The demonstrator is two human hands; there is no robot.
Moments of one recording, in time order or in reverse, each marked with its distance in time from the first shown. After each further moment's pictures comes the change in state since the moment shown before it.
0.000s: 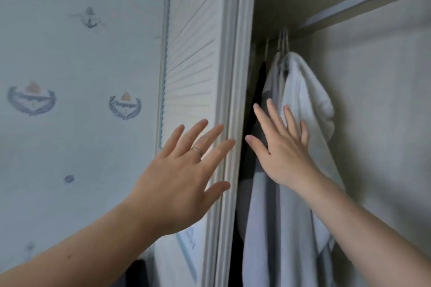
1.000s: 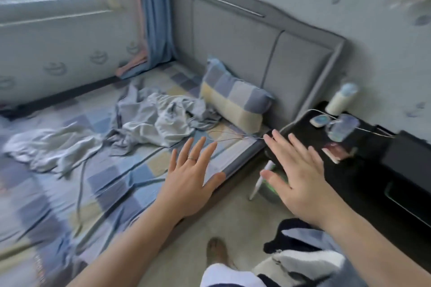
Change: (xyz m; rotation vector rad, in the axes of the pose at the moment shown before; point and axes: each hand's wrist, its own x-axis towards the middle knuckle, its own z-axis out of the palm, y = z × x) left_hand -0.790 -0.042 -0.204 0.043 -0.554 -1.570; right_hand -0.413 -0.672 0.092 0.814 -0.944 -0.944
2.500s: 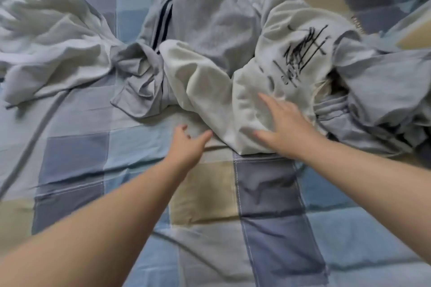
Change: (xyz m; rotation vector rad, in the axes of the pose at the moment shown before) left_hand 0.379 -0.611 0.395 -0.962 0.242 -1.404; right_hand 0.714 0.019 0.677 -0.027 -0.631 -0.329
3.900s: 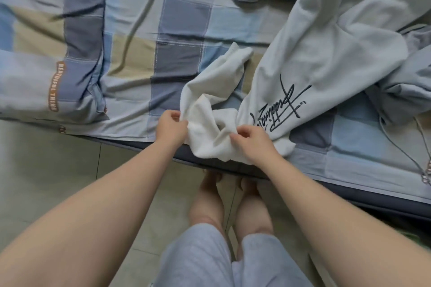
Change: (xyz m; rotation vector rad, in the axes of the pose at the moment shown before) left_hand -0.238 -0.199 -0.173 0.004 0.311 -0.411; right_hand -0.257 -0.182 0.120 0.504 -0.534 0.190
